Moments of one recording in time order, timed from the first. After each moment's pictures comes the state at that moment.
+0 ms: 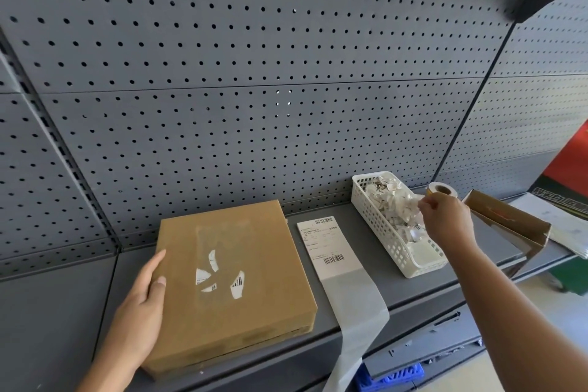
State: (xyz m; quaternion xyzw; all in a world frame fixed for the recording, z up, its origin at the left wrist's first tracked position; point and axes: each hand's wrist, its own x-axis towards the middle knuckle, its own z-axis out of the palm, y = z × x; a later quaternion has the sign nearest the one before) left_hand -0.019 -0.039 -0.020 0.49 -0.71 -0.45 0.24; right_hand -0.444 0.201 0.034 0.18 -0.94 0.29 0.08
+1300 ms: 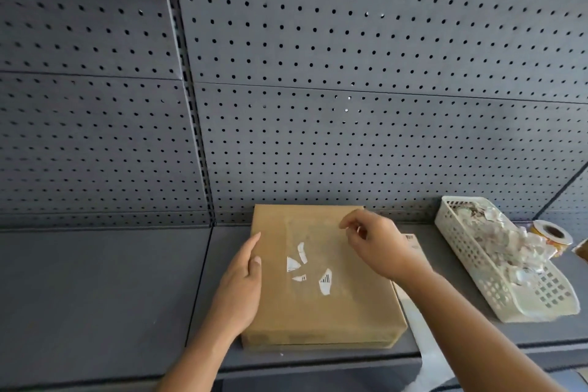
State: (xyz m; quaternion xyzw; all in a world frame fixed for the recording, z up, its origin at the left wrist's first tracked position) left_hand -0.014 -0.039 -0.019 0.46 -0.71 -0.48 0.24; right_hand -0.252 0.045 0.040 0.52 -0.79 0.31 -0.10
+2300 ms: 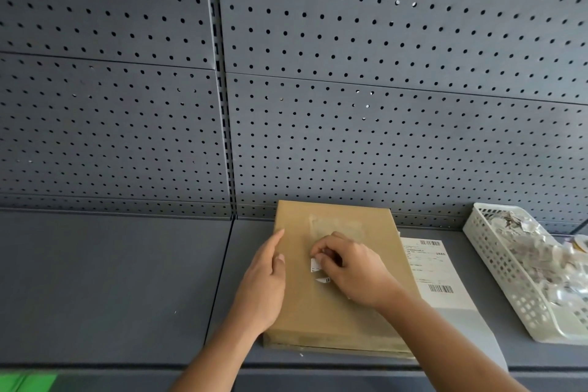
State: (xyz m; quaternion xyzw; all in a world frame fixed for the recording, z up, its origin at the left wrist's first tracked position) left_hand -0.012 -0.047 -0.028 0.45 -0.71 -0.48 0.25; right_hand -0.191 0.014 0.001 0.62 -0.73 0.24 -0.16
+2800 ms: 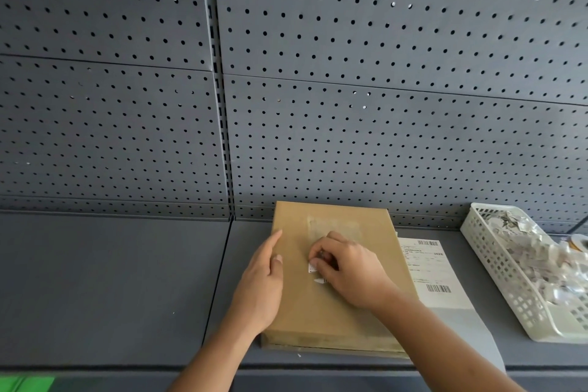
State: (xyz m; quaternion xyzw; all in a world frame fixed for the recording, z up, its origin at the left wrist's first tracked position) left_hand -0.011 -0.047 -0.030 0.46 -0.71 -0.48 0.25; right_hand -0.188 0.016 0.001 0.65 -0.72 0.22 -0.10
